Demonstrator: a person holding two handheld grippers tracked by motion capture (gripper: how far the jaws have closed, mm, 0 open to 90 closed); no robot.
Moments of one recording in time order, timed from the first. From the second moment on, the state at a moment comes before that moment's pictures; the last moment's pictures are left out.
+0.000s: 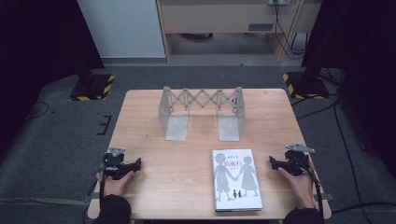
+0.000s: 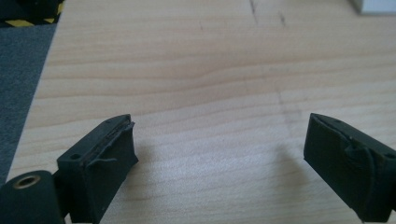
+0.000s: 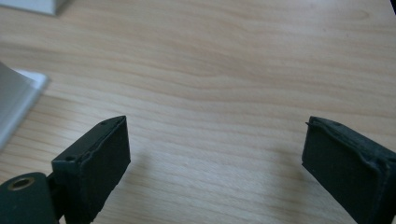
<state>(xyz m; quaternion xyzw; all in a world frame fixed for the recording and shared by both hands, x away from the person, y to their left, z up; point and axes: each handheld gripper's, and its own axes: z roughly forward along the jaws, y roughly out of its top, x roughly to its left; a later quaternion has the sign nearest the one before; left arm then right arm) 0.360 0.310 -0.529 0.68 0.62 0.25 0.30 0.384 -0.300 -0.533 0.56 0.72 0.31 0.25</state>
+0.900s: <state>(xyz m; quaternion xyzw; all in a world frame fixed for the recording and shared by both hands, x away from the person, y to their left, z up) 0.343 0.272 -0.505 0.68 0.57 0.25 0.39 0.358 -0.289 -0.506 0.54 0.70 0.41 0.21</state>
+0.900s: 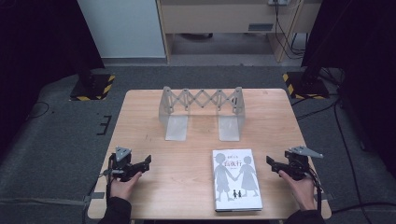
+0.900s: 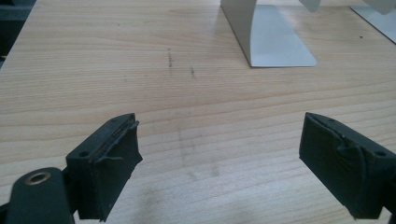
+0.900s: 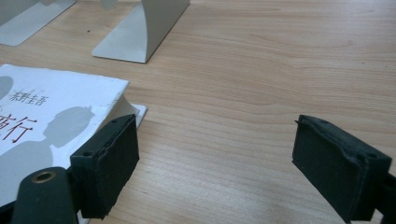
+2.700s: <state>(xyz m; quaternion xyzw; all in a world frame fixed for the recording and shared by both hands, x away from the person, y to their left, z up) 0.332 0.128 -0.510 0.75 0.45 0.20 0.44 0.339 -0.235 -0.516 0.49 0.74 0.44 0.12</state>
